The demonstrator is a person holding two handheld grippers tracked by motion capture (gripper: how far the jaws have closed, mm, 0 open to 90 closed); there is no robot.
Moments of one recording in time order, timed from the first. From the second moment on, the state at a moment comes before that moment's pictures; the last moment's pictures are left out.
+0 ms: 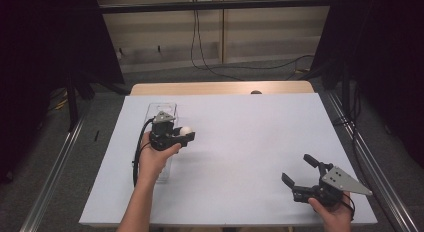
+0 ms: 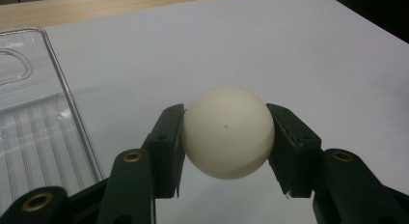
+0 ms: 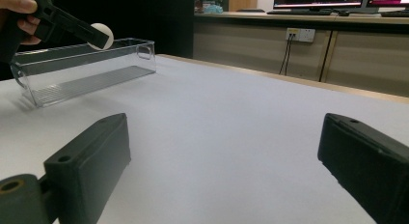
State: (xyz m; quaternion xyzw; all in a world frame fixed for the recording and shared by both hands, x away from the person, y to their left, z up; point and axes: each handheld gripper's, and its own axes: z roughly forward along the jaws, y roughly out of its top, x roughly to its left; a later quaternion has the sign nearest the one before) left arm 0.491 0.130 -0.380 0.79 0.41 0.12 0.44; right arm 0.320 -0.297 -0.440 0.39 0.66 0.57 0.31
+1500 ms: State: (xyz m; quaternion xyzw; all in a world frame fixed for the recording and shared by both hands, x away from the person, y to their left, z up) left arm 0.491 0.148 -0.376 0.78 0.42 0.13 0.43; right arm 0.320 -0.296 -0.440 0.39 0.65 0.57 0.31
